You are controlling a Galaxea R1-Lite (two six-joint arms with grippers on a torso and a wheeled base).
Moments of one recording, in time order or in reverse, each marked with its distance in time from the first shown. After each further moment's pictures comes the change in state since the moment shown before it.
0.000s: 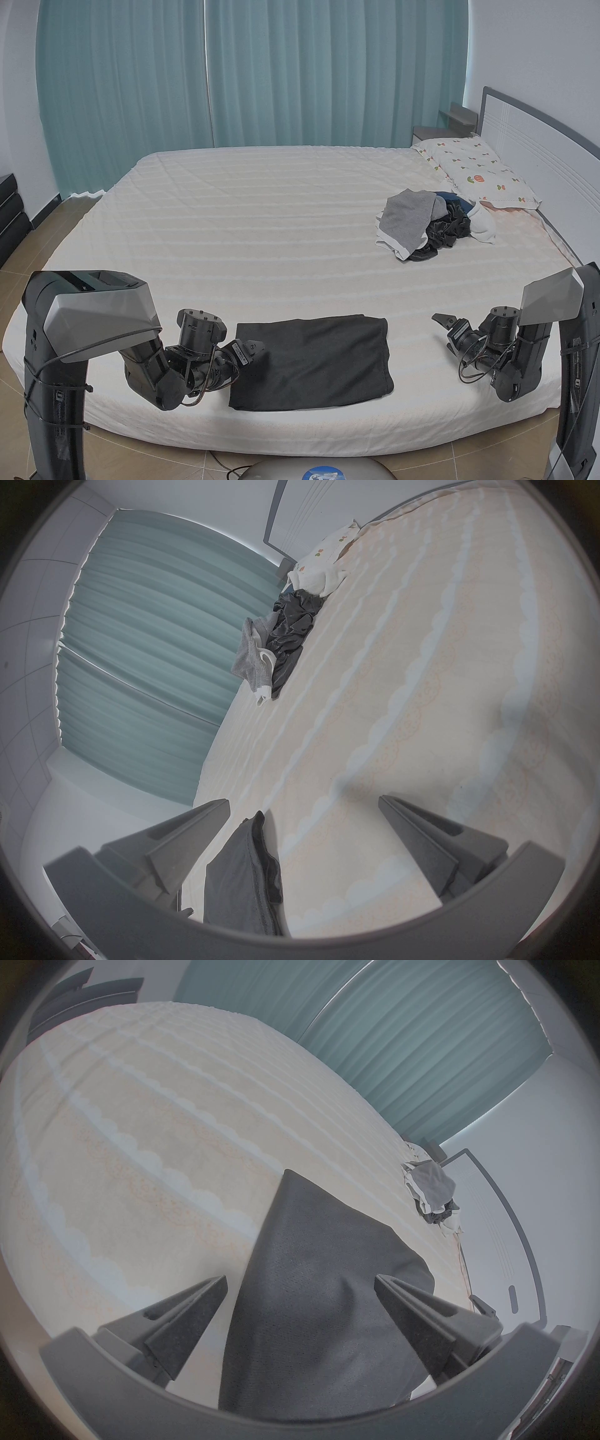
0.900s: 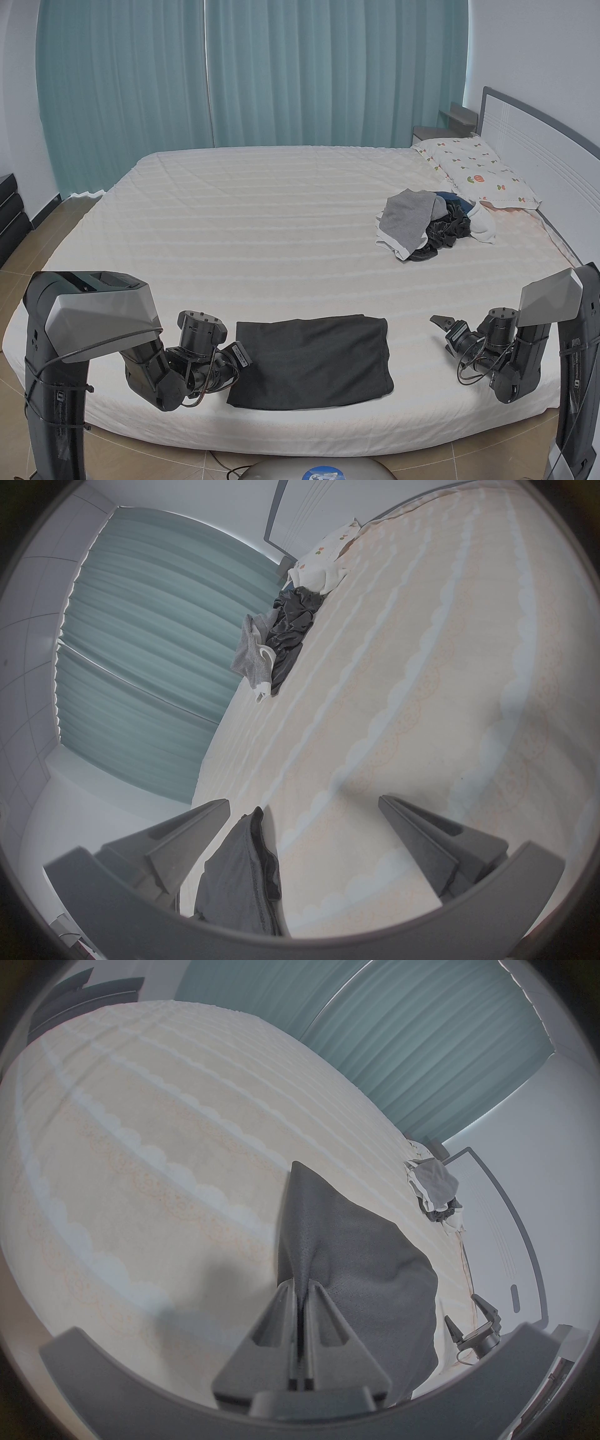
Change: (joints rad) left arm -0.001 0.005 0.002 0.008 0.001 -0.001; right arm 0.011 0.002 0.006 0.000 -0.008 -0.003
